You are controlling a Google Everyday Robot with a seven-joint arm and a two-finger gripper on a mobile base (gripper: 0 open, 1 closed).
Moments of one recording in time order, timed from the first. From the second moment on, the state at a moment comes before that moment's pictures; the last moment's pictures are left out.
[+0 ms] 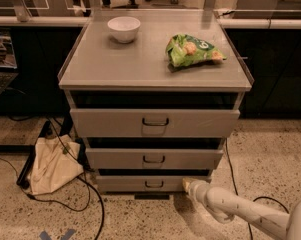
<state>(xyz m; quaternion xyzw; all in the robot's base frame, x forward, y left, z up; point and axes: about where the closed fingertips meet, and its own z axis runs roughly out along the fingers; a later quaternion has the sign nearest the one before) 0.622 -0.192 0.262 -0.07 0.91 0.14 0.39</state>
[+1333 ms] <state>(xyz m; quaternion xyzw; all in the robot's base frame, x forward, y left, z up) 0.691 -0.136 0.239 -0.05 0.91 0.12 0.40</state>
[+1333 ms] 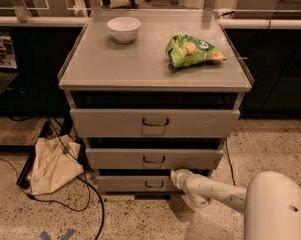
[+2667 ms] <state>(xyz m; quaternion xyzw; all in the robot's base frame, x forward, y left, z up) 0.702 -0.125 0.220 -0.07 0.90 0.12 0.42</state>
